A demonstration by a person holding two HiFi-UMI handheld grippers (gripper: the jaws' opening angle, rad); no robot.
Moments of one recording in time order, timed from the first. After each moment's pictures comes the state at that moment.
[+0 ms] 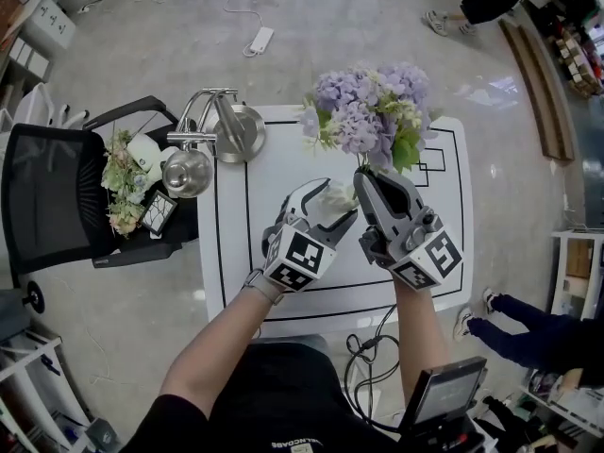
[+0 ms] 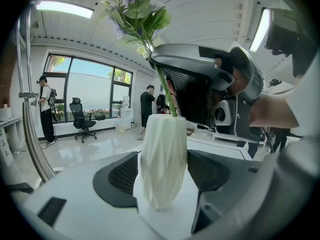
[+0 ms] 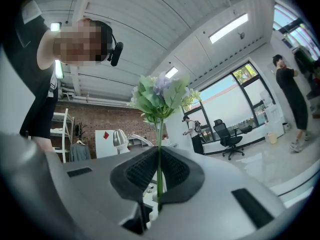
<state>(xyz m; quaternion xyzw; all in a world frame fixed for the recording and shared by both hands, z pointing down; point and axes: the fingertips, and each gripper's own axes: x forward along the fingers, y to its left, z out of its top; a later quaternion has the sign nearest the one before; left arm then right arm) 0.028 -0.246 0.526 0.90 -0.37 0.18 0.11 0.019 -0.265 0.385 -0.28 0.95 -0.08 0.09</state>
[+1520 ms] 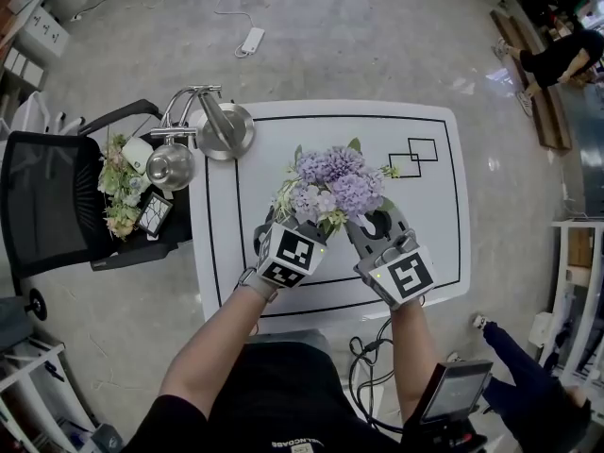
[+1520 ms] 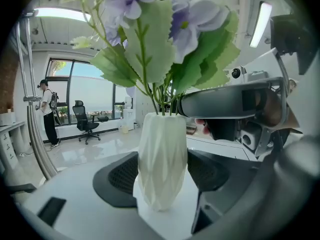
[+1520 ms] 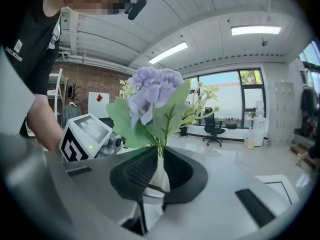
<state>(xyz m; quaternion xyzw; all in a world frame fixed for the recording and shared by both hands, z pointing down) 0.026 -0.241 0.530 0.90 -0.39 0.18 0.09 0.023 -0.219 0.450 -0.33 0.94 -0.05 -0.11</state>
